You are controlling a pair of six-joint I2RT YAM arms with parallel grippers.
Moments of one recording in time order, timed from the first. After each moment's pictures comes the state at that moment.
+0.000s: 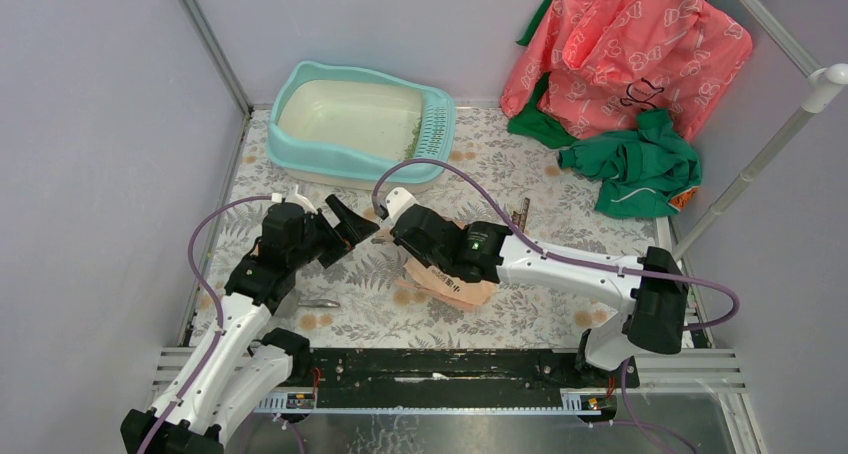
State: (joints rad) left arm -0.31 0.73 0.64 -0.44 0.25 -0.92; right arm 1.18 1.55 1.30 -0.54 0.44 0.07
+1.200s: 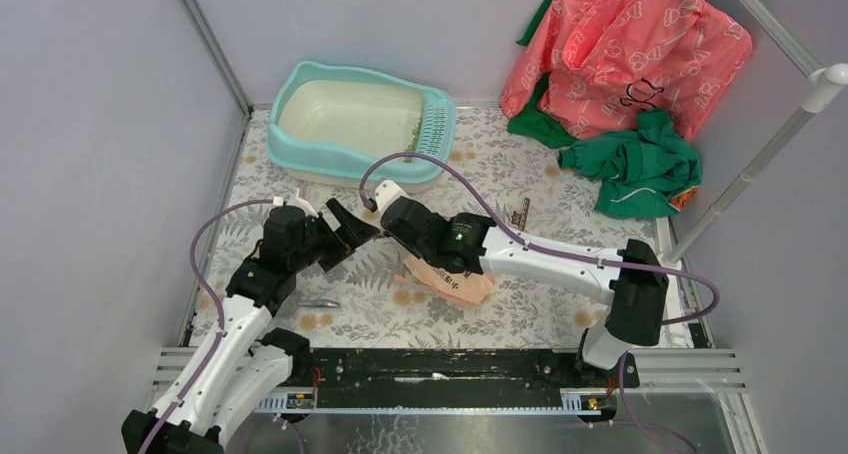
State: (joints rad) left arm -0.31 0.72 0.61 -0.44 0.26 -0.92; right arm 1.16 1.65 1.41 -0.57 0.48 0.03
